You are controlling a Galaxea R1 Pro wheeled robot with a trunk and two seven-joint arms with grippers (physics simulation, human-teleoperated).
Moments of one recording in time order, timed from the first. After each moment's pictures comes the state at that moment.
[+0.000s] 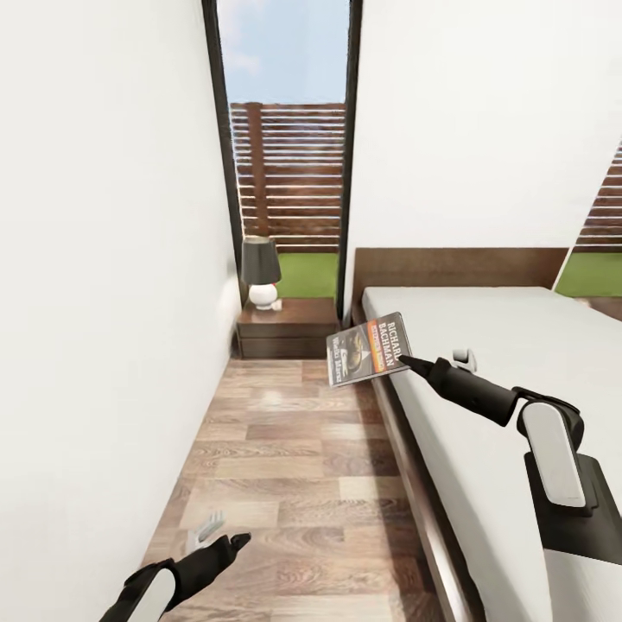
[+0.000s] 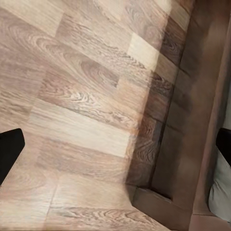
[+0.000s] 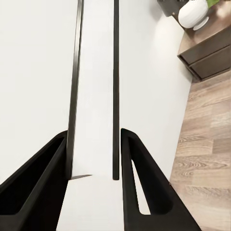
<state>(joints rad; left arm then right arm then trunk) -0.26 0.07 -0.09 -0.87 0.78 0.48 -0.05 -0.57 -0.12 -0.21 -1.55 -0.91 1.03 0.23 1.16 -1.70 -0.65</state>
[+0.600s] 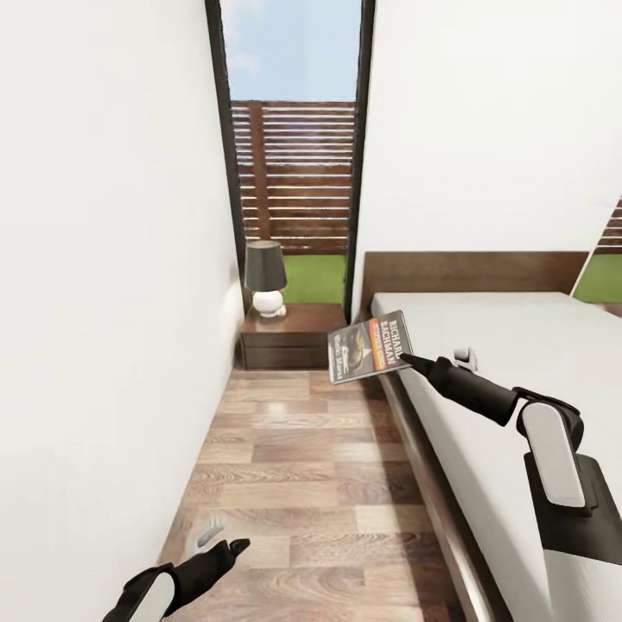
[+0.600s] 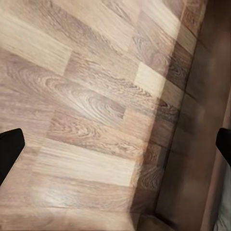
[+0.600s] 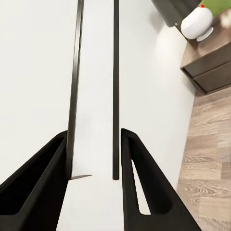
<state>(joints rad) -0.26 0.07 -0.09 -0.84 0.78 0.48 -0.05 -0.57 -0.12 -0.21 -1.55 -0.91 1.01 0.23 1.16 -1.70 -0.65</state>
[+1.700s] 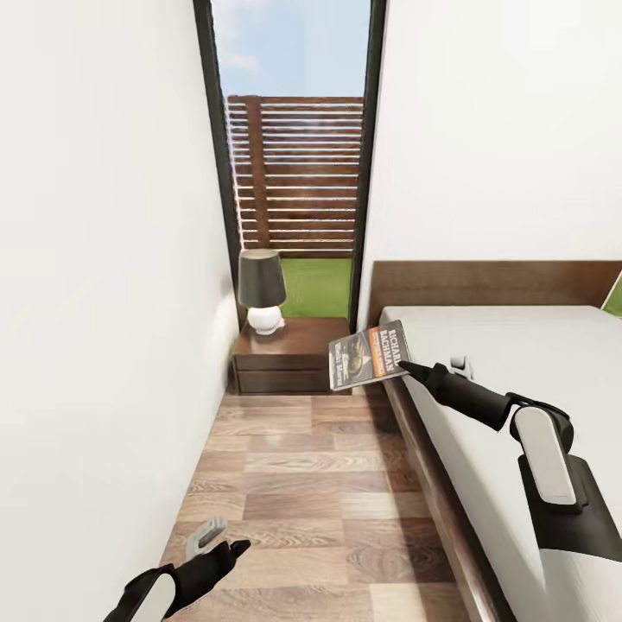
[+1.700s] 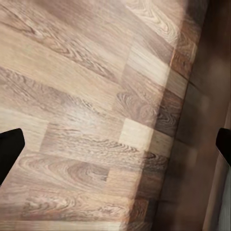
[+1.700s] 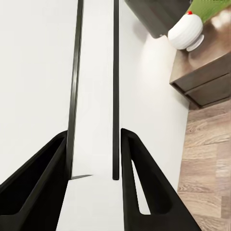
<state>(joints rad) -0.26 0.06 -0.09 -0.84 0.78 0.48 -0.05 -0.57 -0.13 -0.21 -1.47 -0.92 0.99 0.23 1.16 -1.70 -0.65</state>
